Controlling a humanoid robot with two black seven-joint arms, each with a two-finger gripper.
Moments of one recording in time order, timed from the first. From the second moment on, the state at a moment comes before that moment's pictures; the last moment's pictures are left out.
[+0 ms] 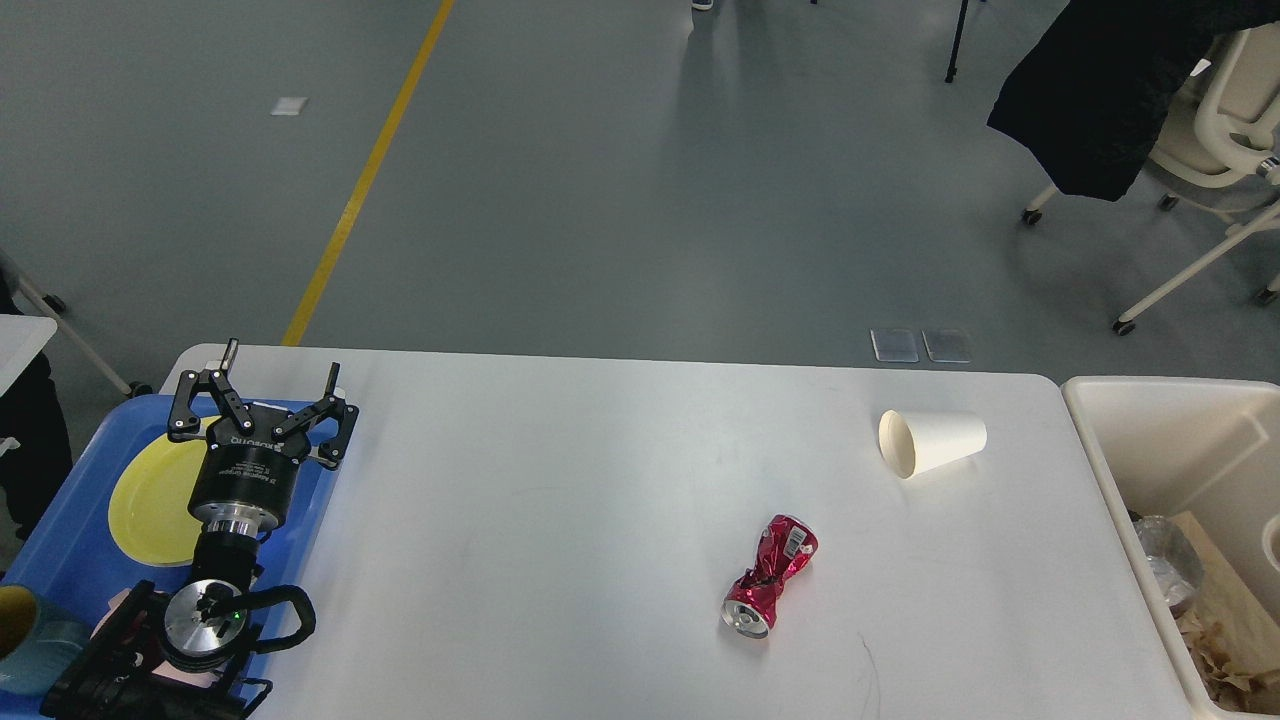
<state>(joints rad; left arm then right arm) -0.25 0.11 -1.43 -0.84 0.08 -0.53 -0.21 0.82 -0.58 -1.06 0.31 0.30 0.13 -0.19</state>
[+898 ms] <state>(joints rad) -0.25 0.11 -1.43 -0.84 0.08 -0.53 -0.21 0.55 -0.36 -0.91 -0.03 0.30 0.04 -0.18</state>
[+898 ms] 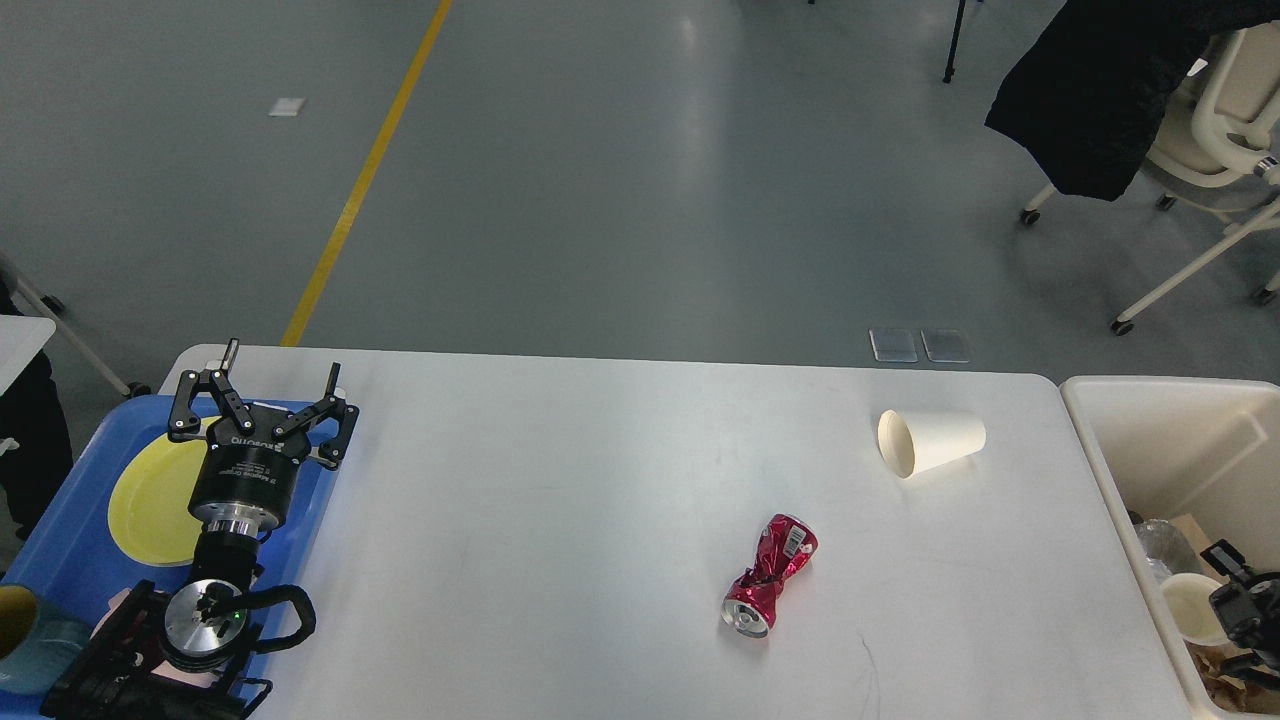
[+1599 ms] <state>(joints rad) -0.25 0.11 -1.43 -0.84 0.08 -0.53 -0.21 1.47 -0.63 -1.07 0.80 -0.19 0.49 -0.30</state>
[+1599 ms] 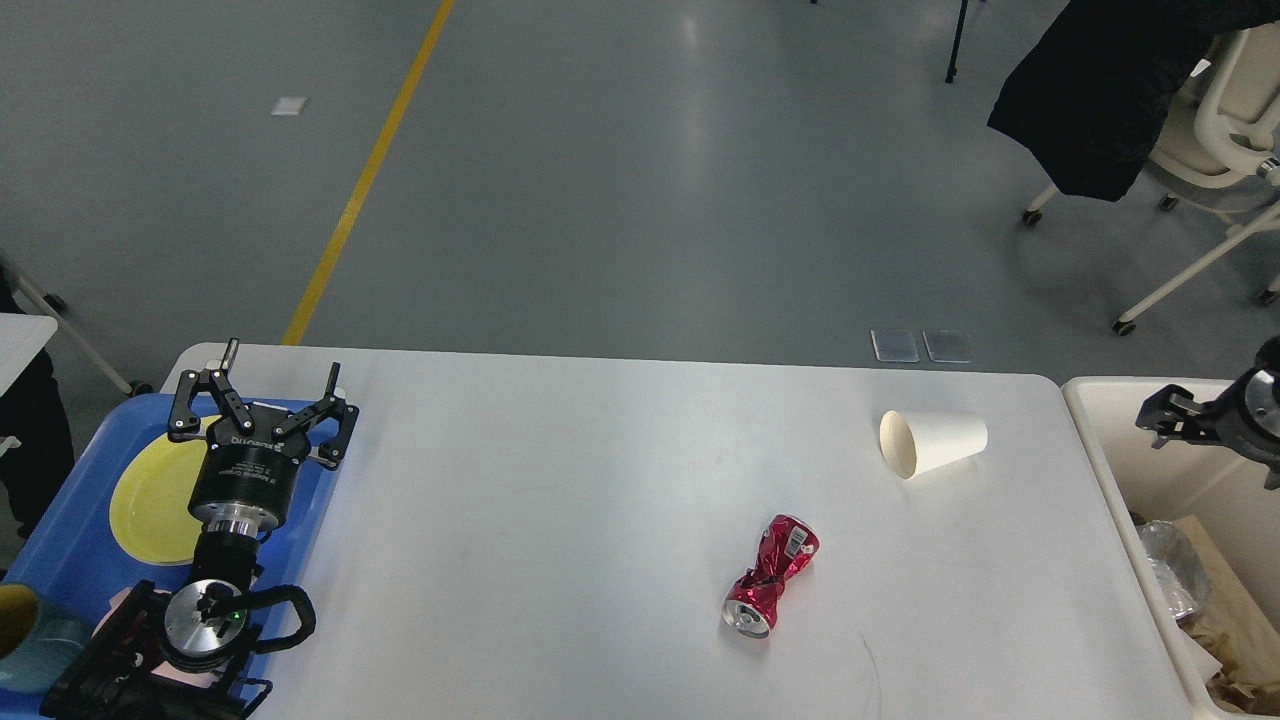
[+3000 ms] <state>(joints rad) -0.25 0.11 -1.43 -0.84 0.08 -0.53 -0.21 2.18 -0.32 -1.39 1.32 0.26 0.70 -0.14</state>
